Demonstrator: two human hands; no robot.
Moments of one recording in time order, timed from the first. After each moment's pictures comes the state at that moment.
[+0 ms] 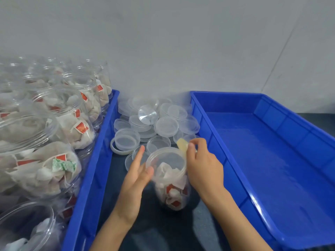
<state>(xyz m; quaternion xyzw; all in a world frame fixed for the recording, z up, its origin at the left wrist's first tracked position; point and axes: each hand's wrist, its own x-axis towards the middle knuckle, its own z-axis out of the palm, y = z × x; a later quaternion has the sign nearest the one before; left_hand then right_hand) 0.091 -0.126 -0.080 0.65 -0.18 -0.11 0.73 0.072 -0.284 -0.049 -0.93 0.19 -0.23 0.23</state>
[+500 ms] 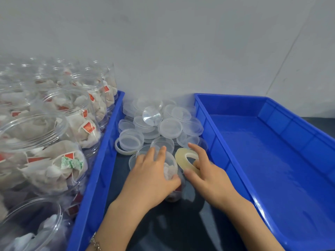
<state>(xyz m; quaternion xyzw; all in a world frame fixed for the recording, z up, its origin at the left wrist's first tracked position) 0.104 -0.142 -0.050 0.94 -0.24 0.01 0.25 0.049 -0.308 -0.056 -0.95 0.03 -0.11 0.29</state>
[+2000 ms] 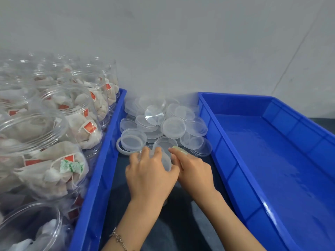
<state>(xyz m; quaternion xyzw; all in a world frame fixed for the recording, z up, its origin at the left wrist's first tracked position) 0.105 -0.159 -0.056 0.96 -0.07 0.15 0.23 0.102 -0.278 -0.085 -0.97 0.08 -0.15 0.15</state>
